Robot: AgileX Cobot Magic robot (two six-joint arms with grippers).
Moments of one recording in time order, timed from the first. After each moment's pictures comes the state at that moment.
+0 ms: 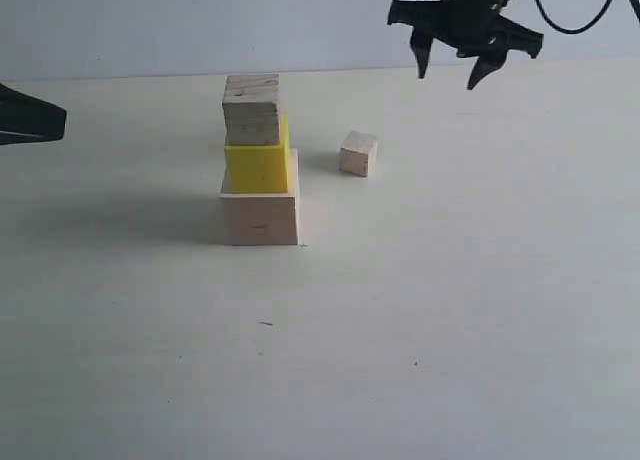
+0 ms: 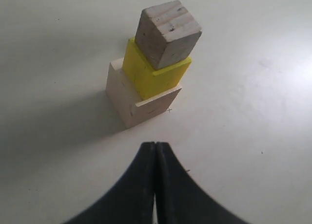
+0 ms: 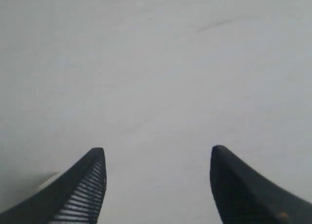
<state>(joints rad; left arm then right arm) -0.08 1.11 -0.79 -0.86 0.79 0.88 0.25 2.39 -2.25 -0.10 1.23 0.62</state>
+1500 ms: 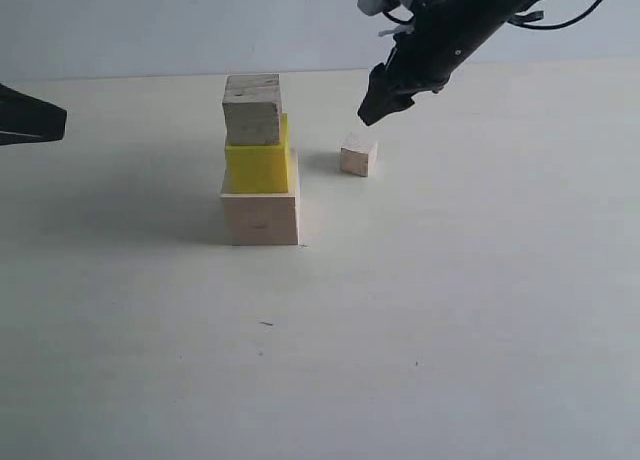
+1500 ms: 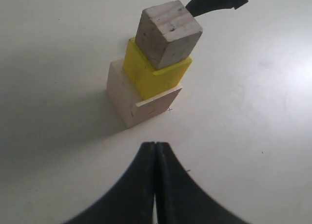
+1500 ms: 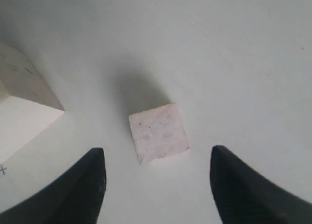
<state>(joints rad) -0.08 1.11 -0.79 -0.86 0.79 0.88 0.23 2.25 -1.83 0.54 0.94 -0.86</state>
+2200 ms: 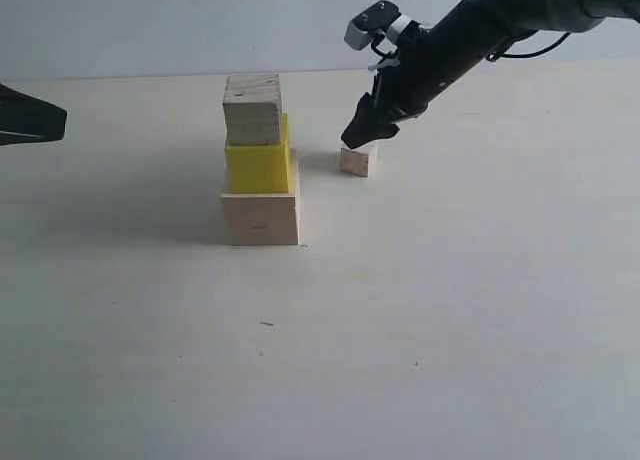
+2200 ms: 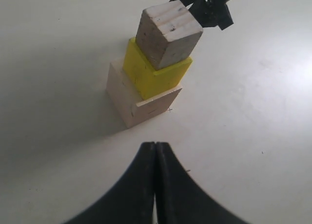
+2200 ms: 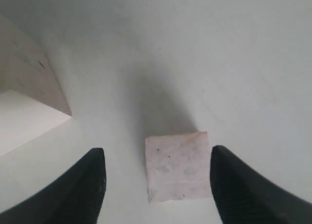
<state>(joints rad) -0.08 1.11 -0.79 -0.86 0.79 0.88 0.23 2.34 -1.83 0.71 0.92 -1.16</state>
